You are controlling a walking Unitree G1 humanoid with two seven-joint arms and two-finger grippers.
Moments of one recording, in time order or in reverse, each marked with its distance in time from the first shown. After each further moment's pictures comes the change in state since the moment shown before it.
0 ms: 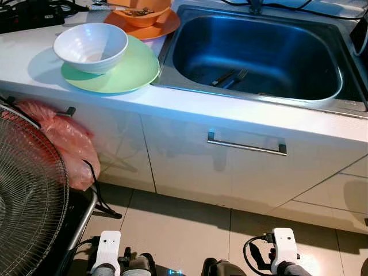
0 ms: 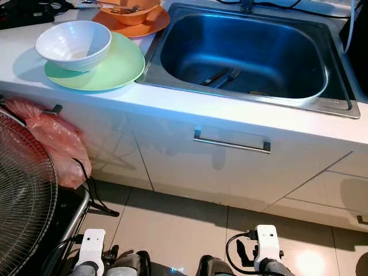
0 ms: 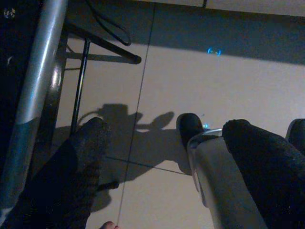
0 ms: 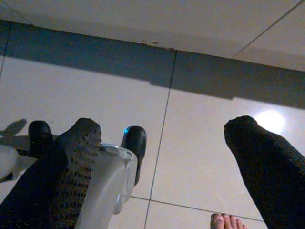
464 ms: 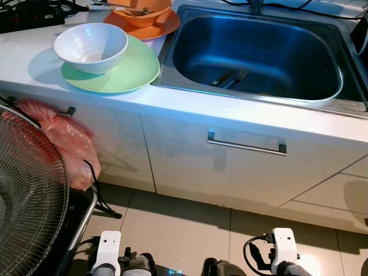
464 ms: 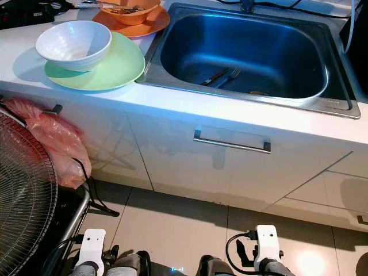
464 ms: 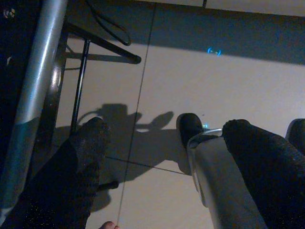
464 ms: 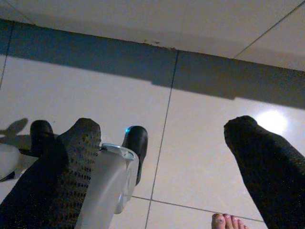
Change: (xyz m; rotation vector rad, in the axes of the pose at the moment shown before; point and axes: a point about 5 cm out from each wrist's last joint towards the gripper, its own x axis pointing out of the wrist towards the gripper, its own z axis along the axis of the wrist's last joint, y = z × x) left arm 0.000 -0.001 0.000 -0.001 0.000 -0.001; right arm 0.000 0.000 0.000 0.000 0.000 0.008
